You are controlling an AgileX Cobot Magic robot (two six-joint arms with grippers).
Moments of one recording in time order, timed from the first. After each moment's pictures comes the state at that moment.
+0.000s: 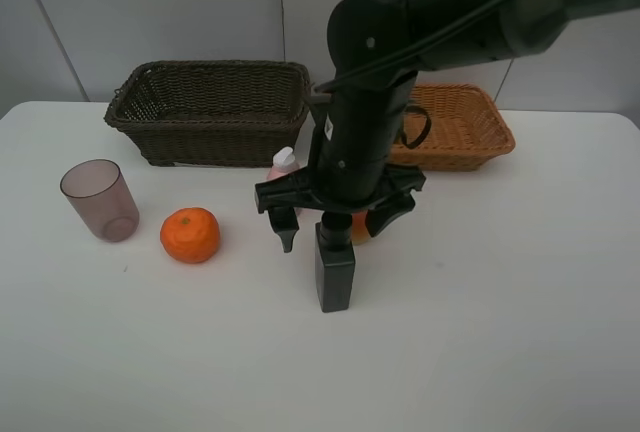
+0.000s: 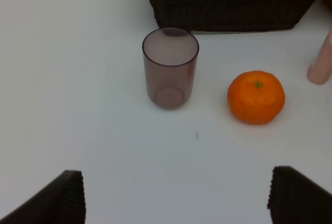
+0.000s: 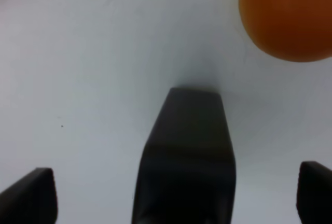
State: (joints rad) left arm -0.05 -0.01 -0.50 0.02 1.06 -0.06; right arm 0.80 1.91 -1.33 -0.03 0.95 0.55
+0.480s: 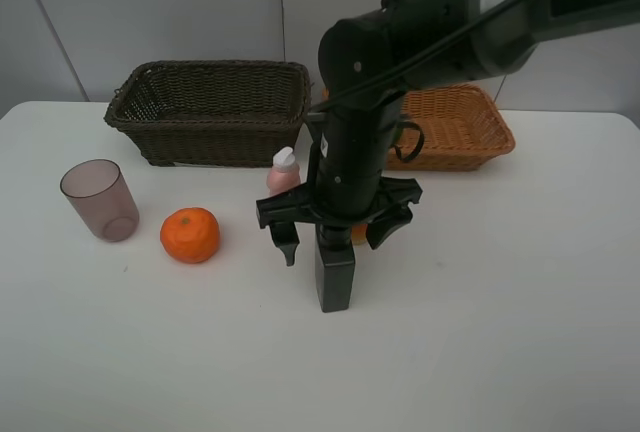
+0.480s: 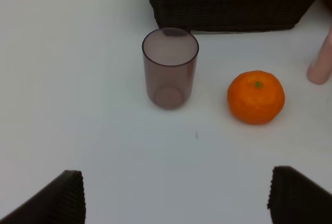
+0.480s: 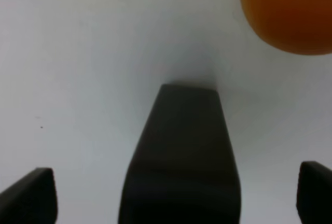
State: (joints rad) left arm -0.05 -0.01 -0.50 0.02 1.06 -0.06; right arm 0.80 1.96 -1.33 -0.03 0.95 0.56
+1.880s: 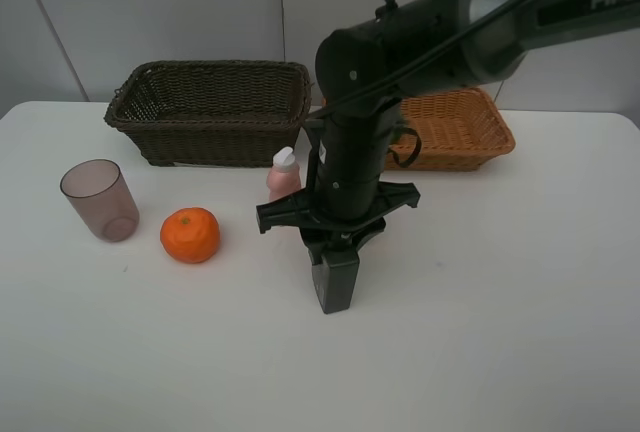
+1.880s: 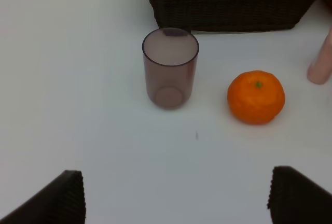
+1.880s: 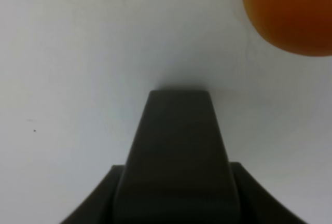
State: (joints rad) left arm -0.05 -0.01 -0.50 0.02 1.06 -0.06; right arm 0.80 1.98 -1.33 -0.03 0.94 0.56
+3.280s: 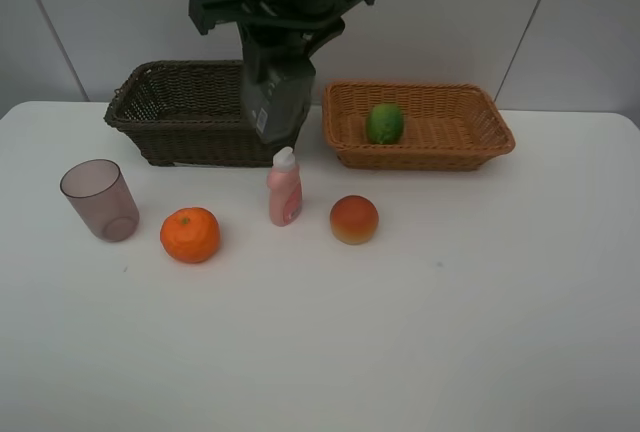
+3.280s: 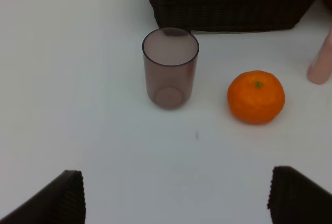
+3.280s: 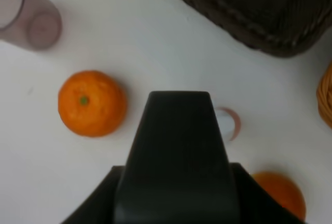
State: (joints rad) left arm -0.05 -0.01 -0.50 0.02 1.06 -0.06; right arm 0.80 1.93 -1.89 -0.07 1.13 0.19
